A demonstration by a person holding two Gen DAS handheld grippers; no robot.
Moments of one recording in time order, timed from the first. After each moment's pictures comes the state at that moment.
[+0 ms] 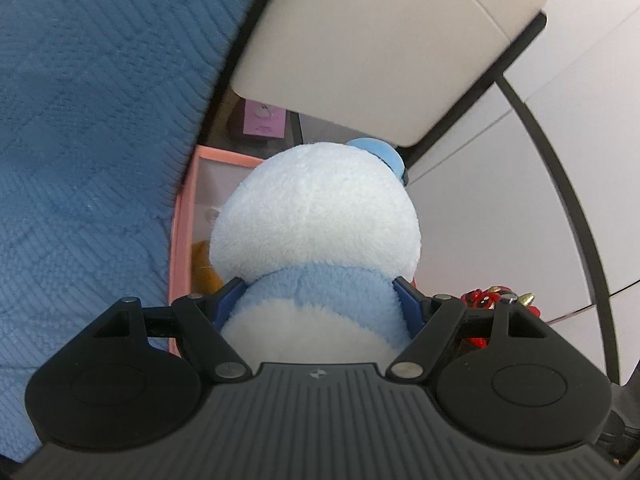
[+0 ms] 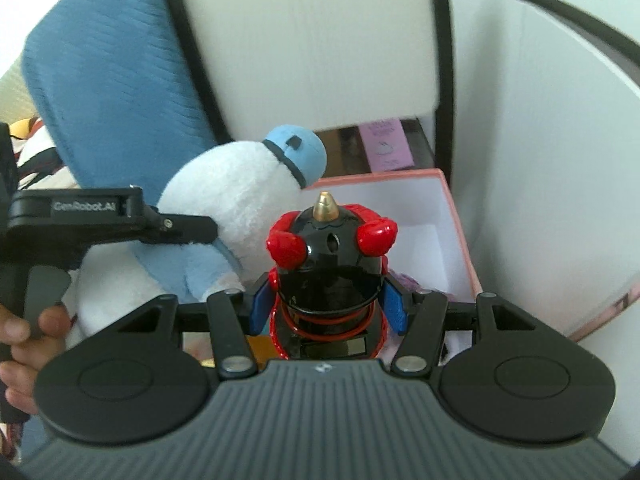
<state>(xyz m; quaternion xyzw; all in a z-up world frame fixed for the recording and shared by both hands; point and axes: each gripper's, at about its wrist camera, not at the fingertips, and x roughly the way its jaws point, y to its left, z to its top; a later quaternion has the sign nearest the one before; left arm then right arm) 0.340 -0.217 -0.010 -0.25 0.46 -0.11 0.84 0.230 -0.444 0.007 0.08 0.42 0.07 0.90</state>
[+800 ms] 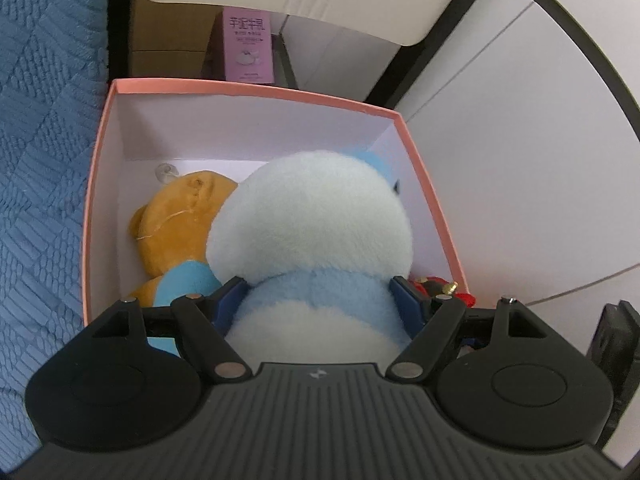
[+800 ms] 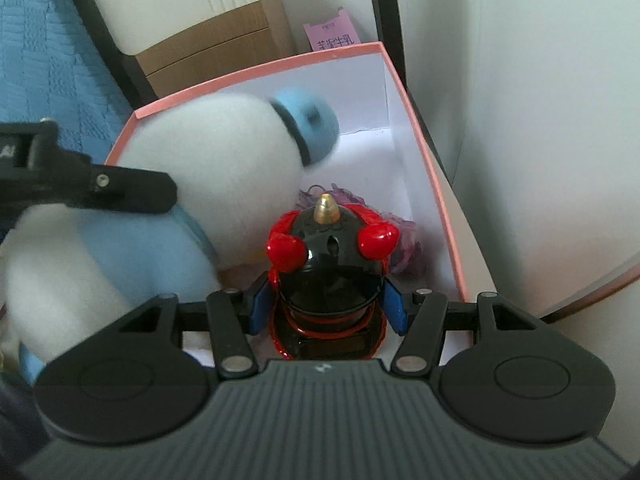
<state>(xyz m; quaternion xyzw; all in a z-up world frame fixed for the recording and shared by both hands) 0.378 -0.301 -0.101 -0.17 0.52 -0.14 0.82 0.267 -0.488 -0.123 0.10 0.49 0.04 0.86</state>
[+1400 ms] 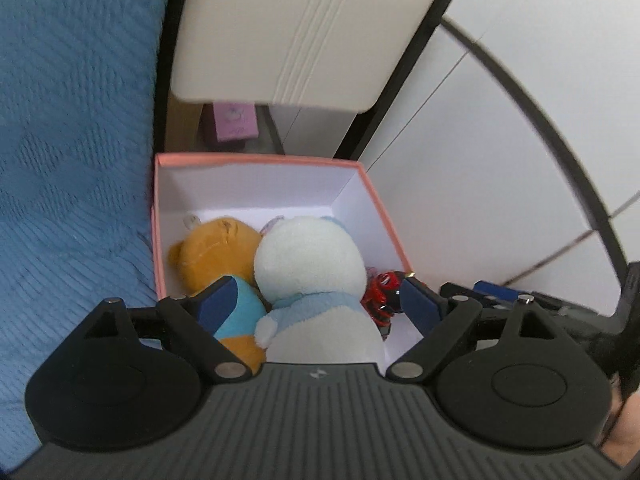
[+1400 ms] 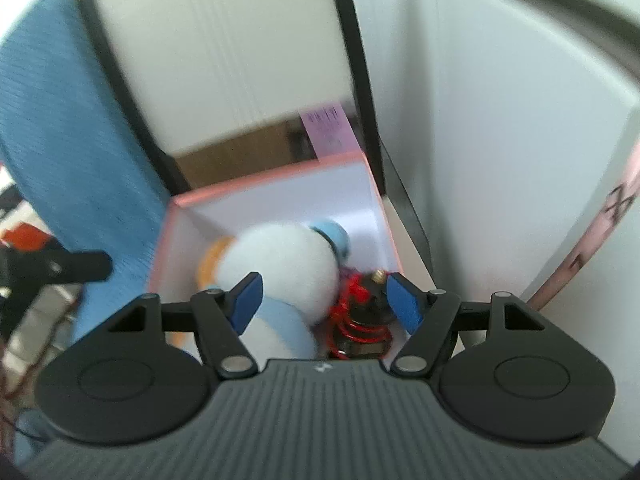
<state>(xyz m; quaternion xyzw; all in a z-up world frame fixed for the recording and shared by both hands) 0.309 -0.253 0.009 -0.15 0.45 -0.16 0.87 0.208 -0.487 0.017 0.11 0.39 0.03 0.91</state>
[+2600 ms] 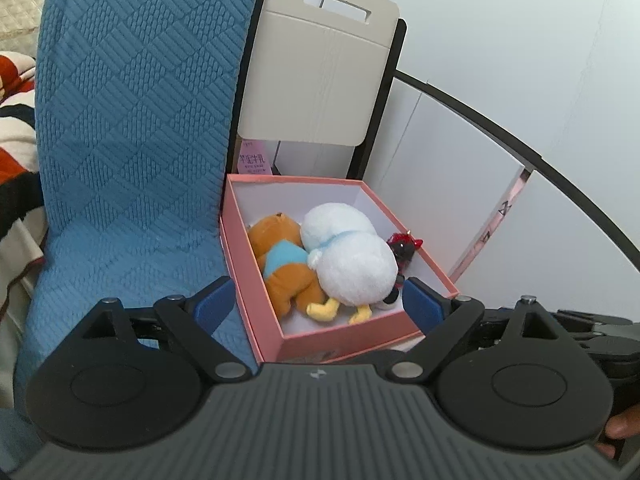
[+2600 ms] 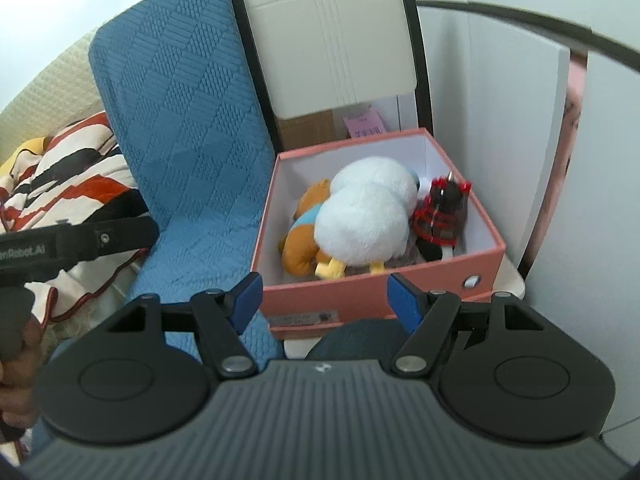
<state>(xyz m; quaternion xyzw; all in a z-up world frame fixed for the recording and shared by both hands) 0.073 -0.188 0.019 -0.10 0.32 -0.15 0.93 0.023 -0.388 0.002 0.10 0.35 0.05 0.93</state>
